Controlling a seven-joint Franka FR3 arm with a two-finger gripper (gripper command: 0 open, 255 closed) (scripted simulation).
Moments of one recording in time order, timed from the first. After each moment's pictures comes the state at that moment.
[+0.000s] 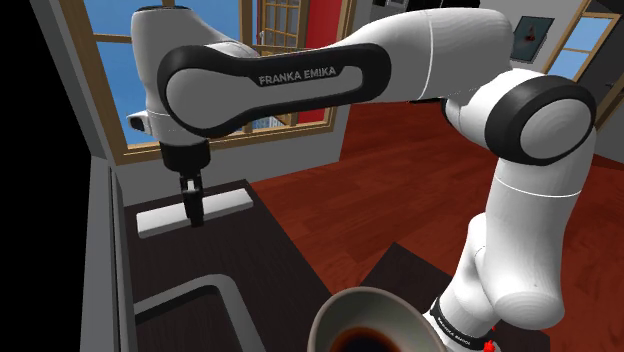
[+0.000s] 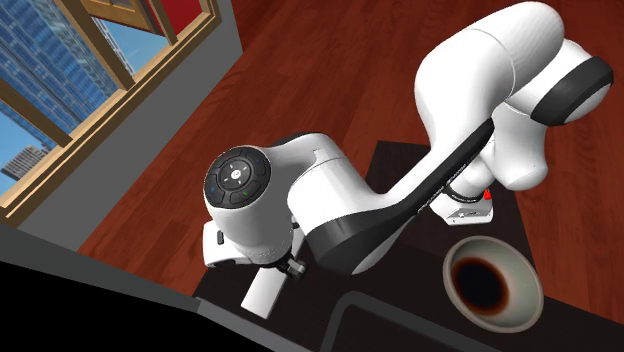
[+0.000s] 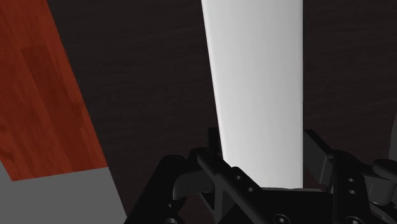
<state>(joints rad) 0.39 0.26 0.26 -1.56 -0.05 1.80 -0.47</state>
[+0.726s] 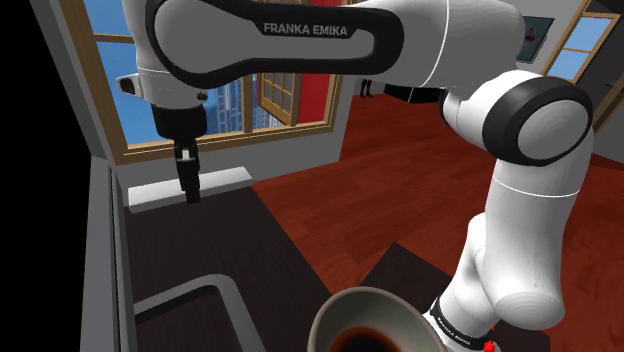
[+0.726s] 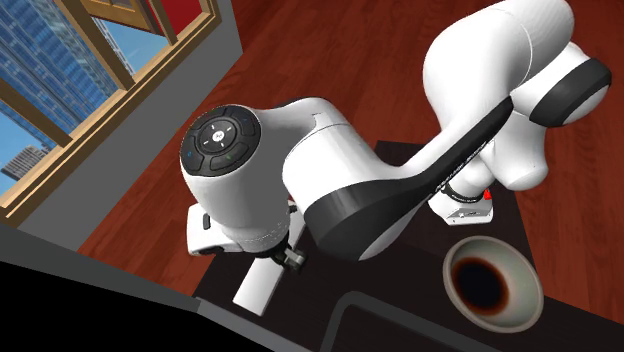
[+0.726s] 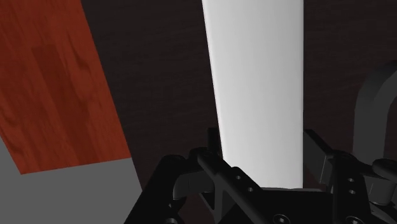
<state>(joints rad) 0.40 0.27 0.26 -1.40 -0.05 1.65 -0.47</state>
